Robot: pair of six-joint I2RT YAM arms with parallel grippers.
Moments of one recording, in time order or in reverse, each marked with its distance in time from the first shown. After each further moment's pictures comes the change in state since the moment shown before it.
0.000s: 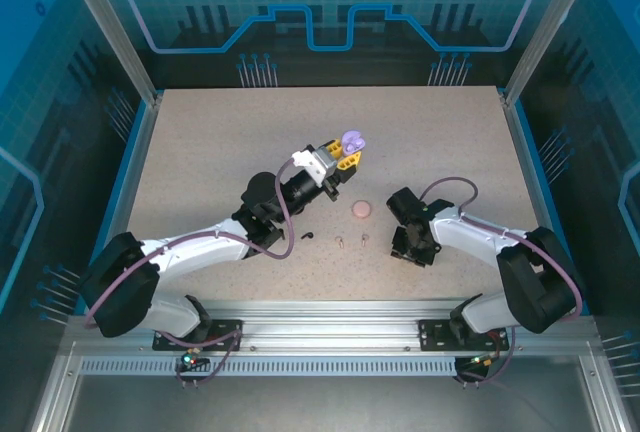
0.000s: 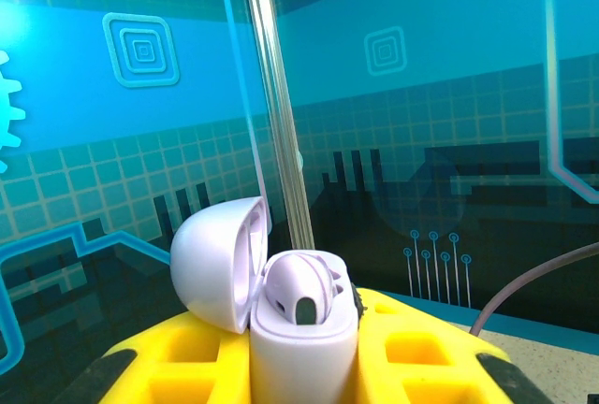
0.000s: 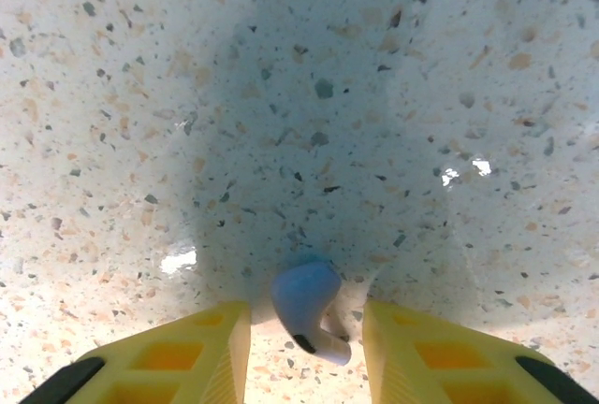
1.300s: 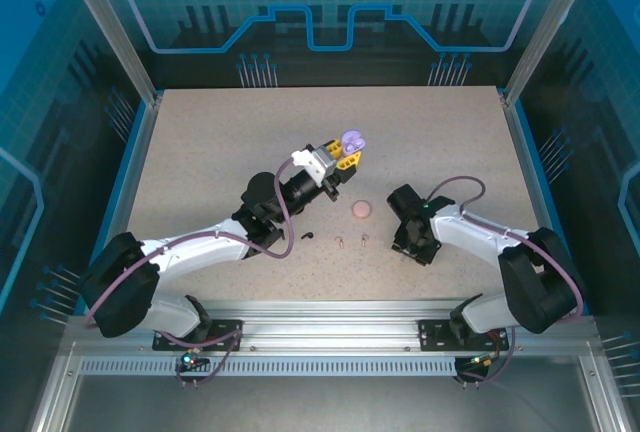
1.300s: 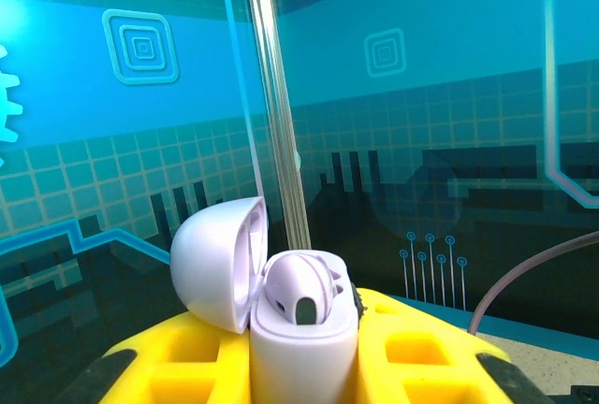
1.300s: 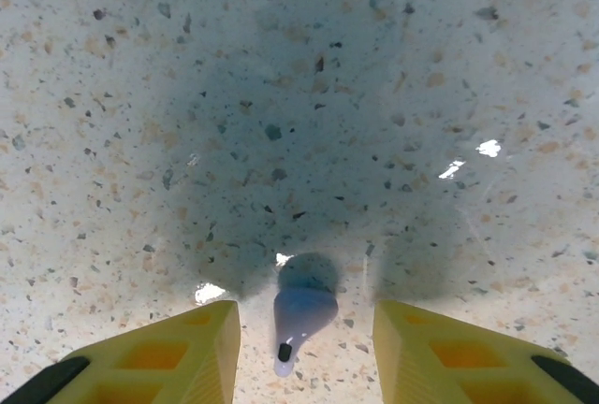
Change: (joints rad) left arm 0.000 0.000 0.000 0.001 0.000 -0.019; right arm -0.015 0.009 0.029 -0.020 0.045 0.171
